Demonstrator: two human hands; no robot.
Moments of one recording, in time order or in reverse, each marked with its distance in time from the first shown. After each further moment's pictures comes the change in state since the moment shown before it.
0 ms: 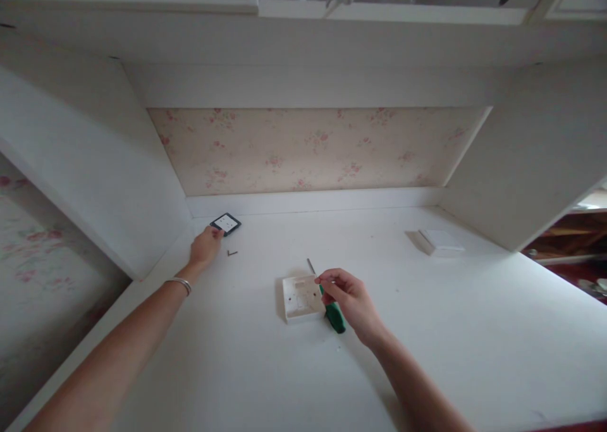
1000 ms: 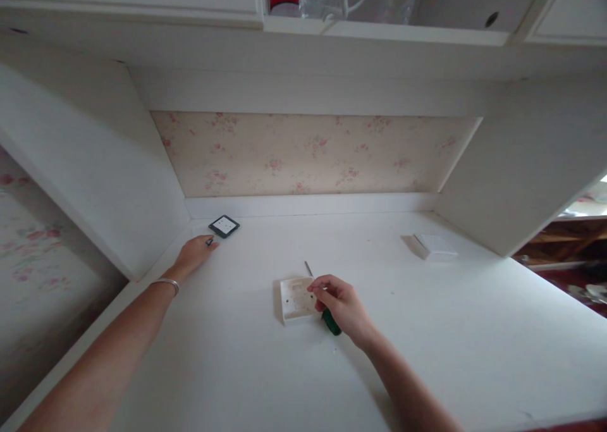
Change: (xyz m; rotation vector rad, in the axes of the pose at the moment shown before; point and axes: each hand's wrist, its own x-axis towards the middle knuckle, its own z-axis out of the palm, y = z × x) left_hand 0.017 -0.044 -0.010 0.424 -0.037 0.334; right_hand -0.001 0.005 0.004 -0.113 -0.095 -0.012
